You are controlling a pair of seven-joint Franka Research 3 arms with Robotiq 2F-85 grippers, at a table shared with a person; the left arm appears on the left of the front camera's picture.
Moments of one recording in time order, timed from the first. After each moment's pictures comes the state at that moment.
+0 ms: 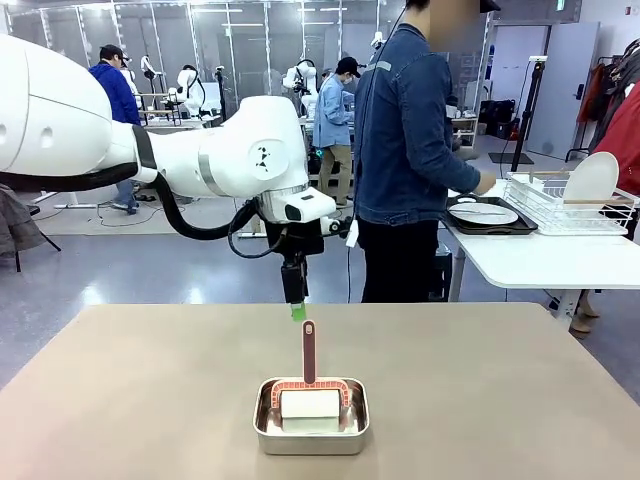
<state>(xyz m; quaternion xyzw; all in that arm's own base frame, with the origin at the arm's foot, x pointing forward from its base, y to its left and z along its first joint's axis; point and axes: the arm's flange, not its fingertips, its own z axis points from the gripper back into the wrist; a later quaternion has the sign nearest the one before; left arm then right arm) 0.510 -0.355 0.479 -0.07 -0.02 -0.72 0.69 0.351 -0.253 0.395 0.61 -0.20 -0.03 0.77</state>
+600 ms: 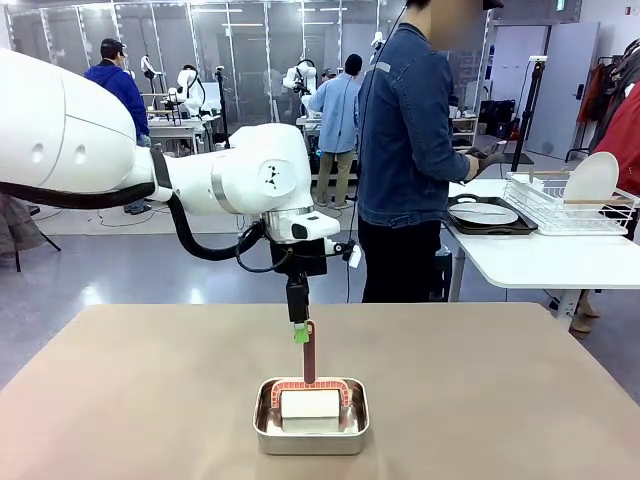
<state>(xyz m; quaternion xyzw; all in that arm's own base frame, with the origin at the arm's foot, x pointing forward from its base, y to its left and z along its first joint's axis) 0.516 -0.363 0.439 -0.12 0.03 -0.70 0.71 0.351 -0.253 0.395 0.61 -0.20 -0.03 0.77</state>
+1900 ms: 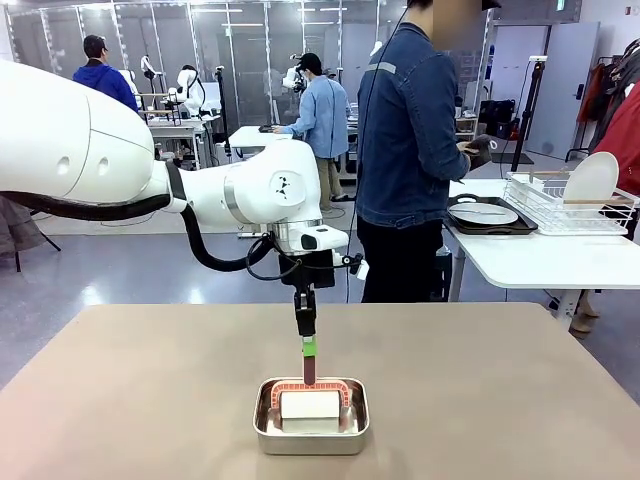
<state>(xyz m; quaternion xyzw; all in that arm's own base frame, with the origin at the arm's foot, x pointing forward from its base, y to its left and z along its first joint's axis) 0.515 -0.376 0.420 -0.14 0.06 -0.70 0.70 0.351 -0.253 0.395 0.61 -0.20 -0.03 0.77</state>
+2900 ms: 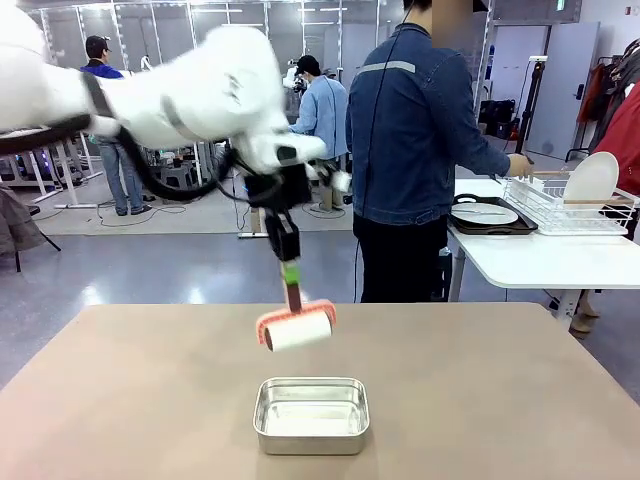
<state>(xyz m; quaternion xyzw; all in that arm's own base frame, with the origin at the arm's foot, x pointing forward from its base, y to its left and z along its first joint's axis) 0.474 -0.298 0.586 -0.12 -0.04 -0.53 0.84 0.351 -0.254 0.395 0.61 -0.20 -0.03 0.77</state>
